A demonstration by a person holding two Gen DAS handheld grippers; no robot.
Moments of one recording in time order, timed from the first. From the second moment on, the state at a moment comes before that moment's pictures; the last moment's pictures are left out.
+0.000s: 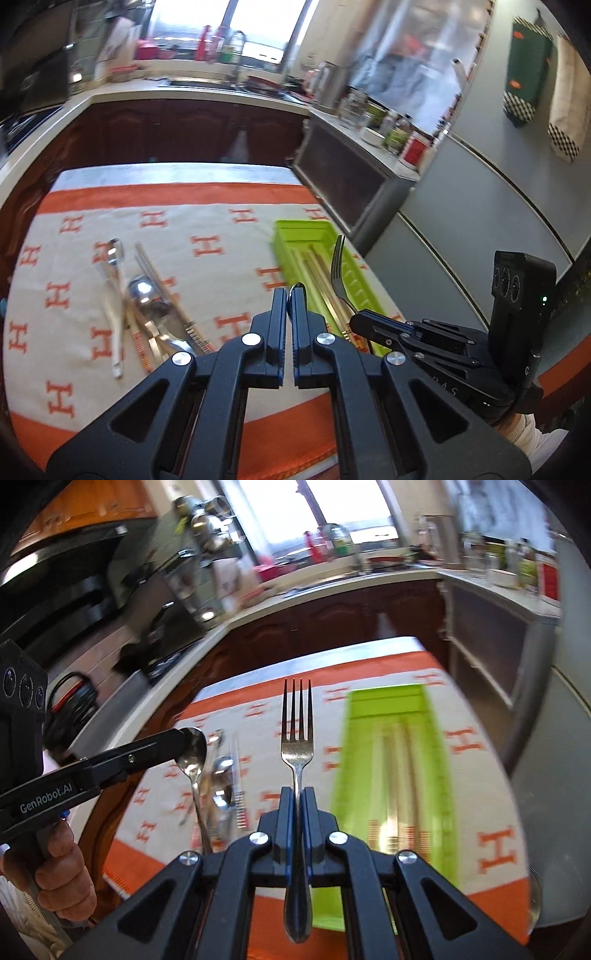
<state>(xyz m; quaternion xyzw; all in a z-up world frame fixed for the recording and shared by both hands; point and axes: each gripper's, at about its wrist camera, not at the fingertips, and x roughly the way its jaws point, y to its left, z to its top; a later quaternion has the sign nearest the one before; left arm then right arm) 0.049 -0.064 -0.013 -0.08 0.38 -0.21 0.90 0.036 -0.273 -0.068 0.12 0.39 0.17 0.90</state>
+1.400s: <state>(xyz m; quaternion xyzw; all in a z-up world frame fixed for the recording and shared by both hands) 0.125 -0.183 -0.107 0.04 0.48 -0.23 0.84 0.053 -0.340 -0.106 0.16 0.42 0.05 0.89</state>
